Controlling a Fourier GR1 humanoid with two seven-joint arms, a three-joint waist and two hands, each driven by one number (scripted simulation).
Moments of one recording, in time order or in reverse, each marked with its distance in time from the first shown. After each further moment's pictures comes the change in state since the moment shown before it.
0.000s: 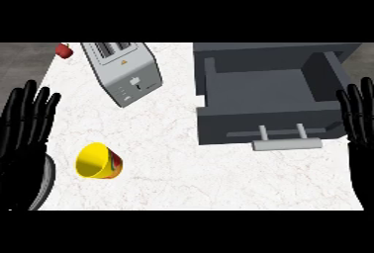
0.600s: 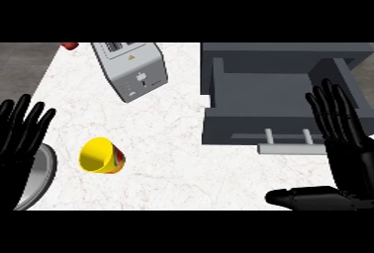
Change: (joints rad) left arm 0.080 0.074 0.132 0.055 0.386 -0.189 0.075; right arm -0.021 -0.006 0.051 0.056 -0.046 0.071 0.063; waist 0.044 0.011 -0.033
